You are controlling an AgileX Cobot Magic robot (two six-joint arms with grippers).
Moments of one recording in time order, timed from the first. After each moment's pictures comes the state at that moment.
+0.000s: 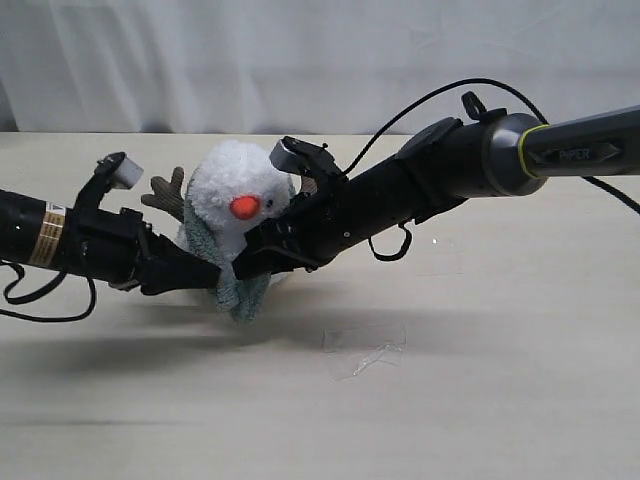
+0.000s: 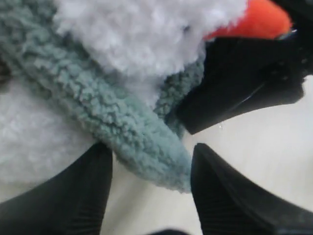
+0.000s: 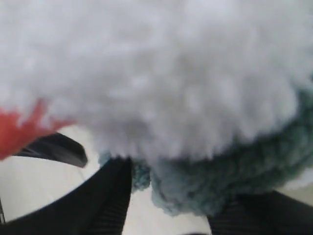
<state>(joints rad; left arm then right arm) -0.06 1.93 -0.89 1.74 -0.93 -1.43 0.44 2.13 -1.38 1.19 0.79 -0.98</state>
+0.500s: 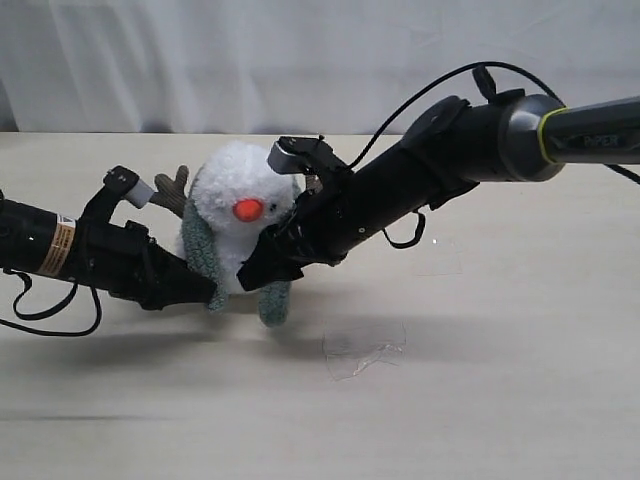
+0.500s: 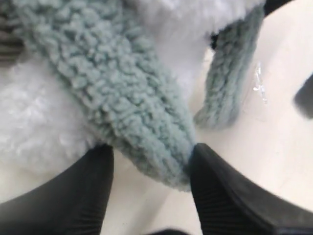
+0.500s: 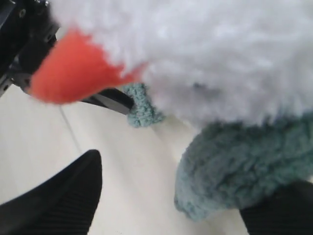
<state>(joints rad) -0.07 1.98 -0.89 1.73 -0.83 -1.26 0.44 2.07 -1.38 1.00 0.83 -0.98</state>
